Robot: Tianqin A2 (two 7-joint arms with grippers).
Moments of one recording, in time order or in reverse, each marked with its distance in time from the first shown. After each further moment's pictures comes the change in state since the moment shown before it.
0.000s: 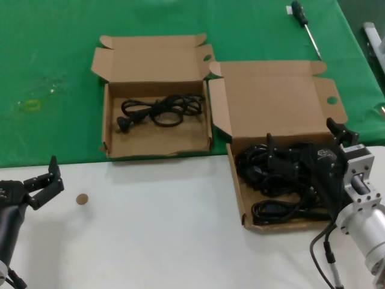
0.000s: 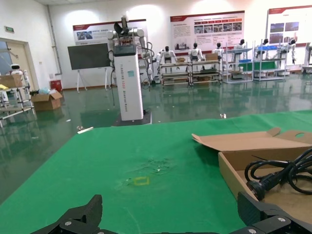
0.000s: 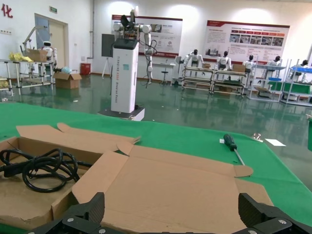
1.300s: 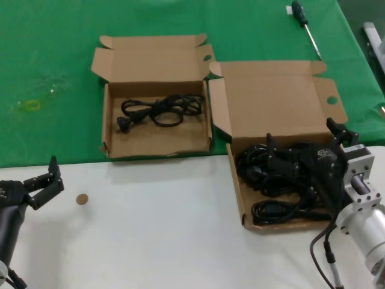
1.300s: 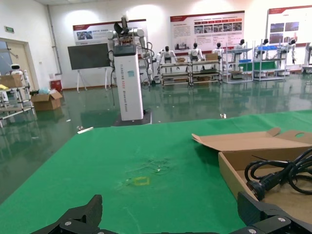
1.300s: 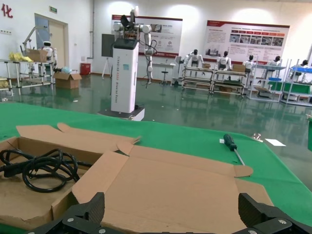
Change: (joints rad) left arm 0.000 0.000 0.000 0.000 0.000 0.000 0.000; right arm 0.000 0.000 0.000 0.000 0.000 0.000 0.000
